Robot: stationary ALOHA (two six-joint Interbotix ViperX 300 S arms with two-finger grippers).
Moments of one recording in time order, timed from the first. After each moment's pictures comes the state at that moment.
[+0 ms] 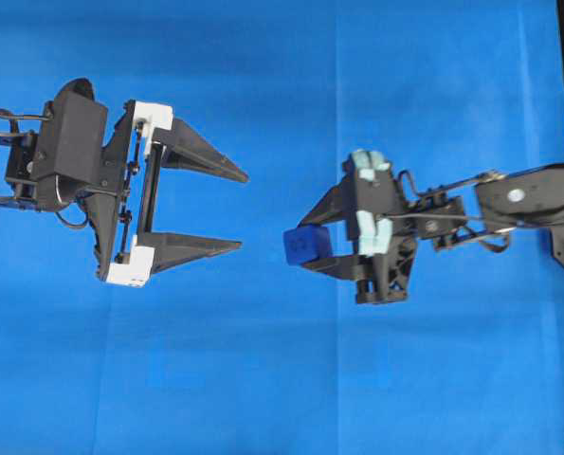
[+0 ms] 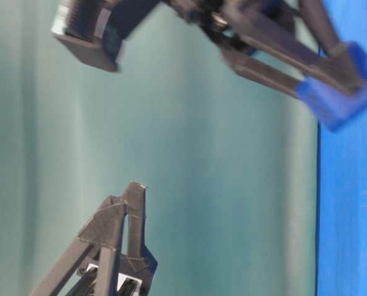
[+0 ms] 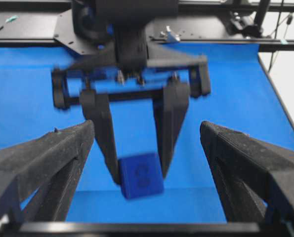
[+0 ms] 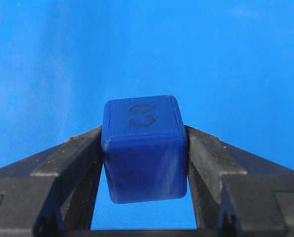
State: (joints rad) left arm -0.09 -0.33 0.76 0.02 -0.28 -0.06; right arm 0.10 -0.08 0.76 -0.31 -0.08 0.55
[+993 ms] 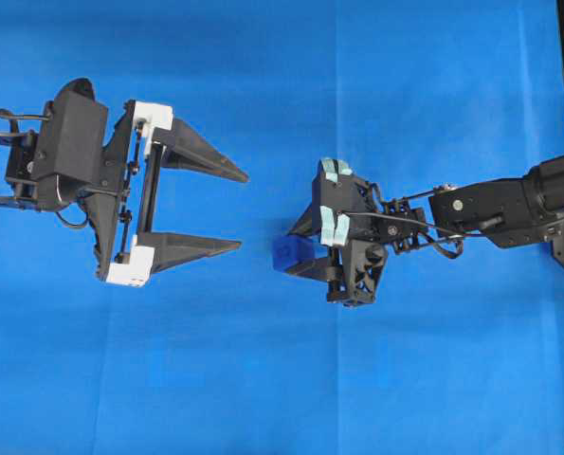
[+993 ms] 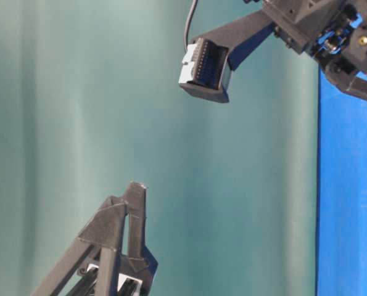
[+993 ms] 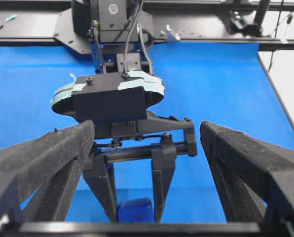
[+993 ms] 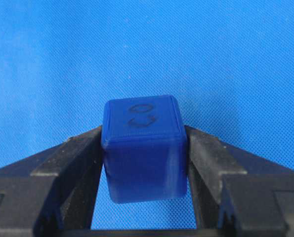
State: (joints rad) left arm -0.09 -0.33 0.76 0.02 -0.28 -0.06; right arm 0.07 0.14 0.76 -0.20 -0.26 0.56
